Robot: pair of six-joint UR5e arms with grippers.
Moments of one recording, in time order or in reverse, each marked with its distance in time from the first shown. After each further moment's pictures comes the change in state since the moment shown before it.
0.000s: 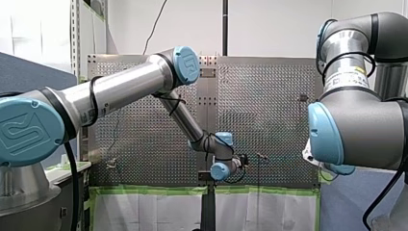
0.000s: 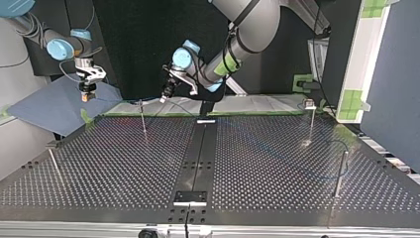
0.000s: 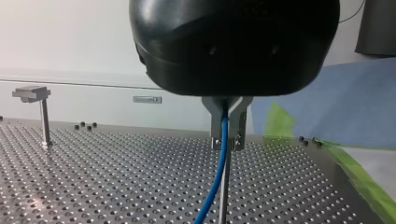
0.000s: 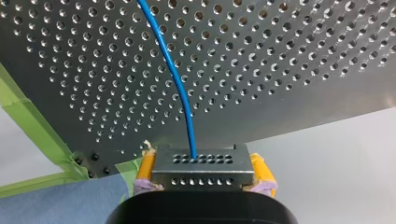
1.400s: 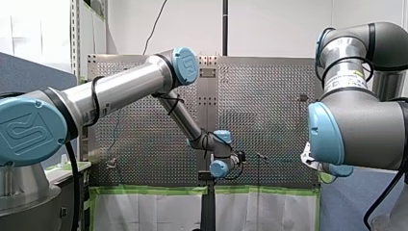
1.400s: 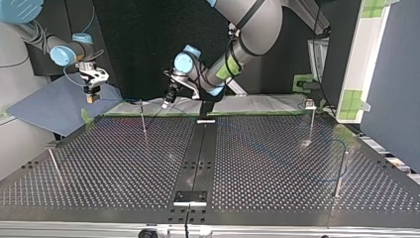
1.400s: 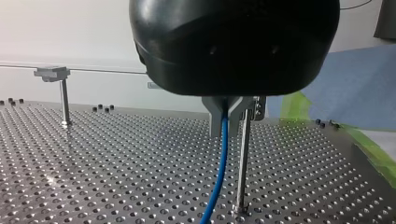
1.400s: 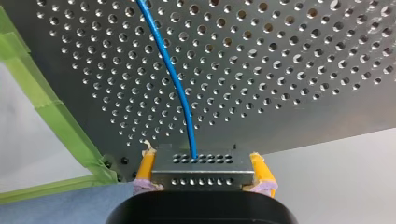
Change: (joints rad) left arm 0.024 -0.001 0.025 0.002 -0.010 -0.024; right arm 0.010 0.061 -0.086 0.092 -0.017 -0.011
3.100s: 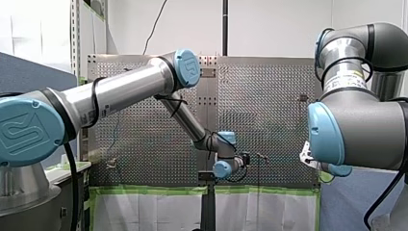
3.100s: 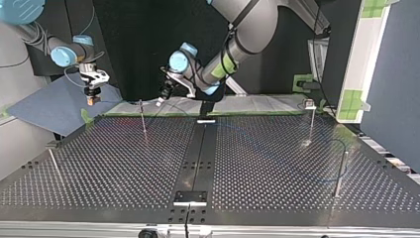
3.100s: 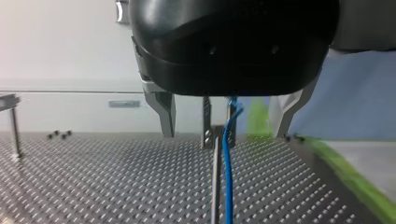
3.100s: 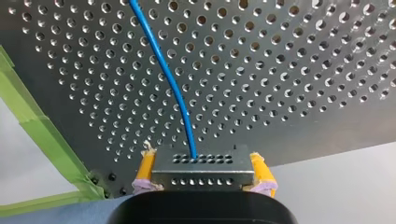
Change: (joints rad) left arm -0.031 -0.022 0.047 -0.080 0.018 0.124; right arm 0.008 0.005 -0.012 -0.030 -0.018 0.001
